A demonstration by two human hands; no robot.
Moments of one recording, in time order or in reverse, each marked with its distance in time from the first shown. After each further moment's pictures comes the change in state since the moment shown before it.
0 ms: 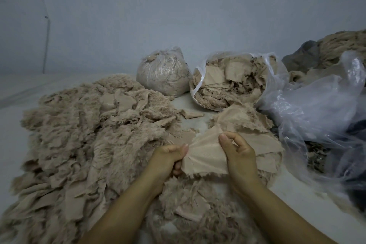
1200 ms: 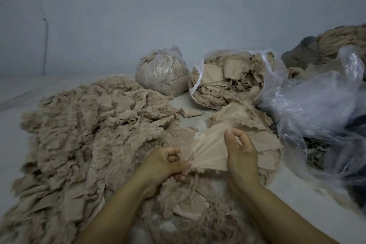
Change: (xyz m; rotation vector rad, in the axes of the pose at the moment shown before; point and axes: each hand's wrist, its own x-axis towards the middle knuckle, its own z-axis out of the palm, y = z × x) left_hand -0.012 0.008 -0.008 0.119 -0.134 -0.057; right_hand -0.006 -0.010 0.003 0.041 0.134 -0.002
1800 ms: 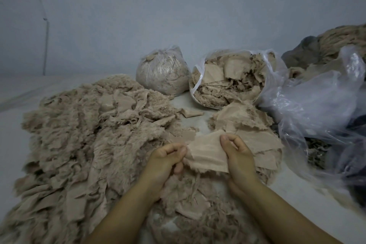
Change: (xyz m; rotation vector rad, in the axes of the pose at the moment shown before) left_hand 0.002 -0.005 0.011 -0.226 0.128 0.064; right_hand 0.004 0.010 0.000 0.125 -0.077 0.223
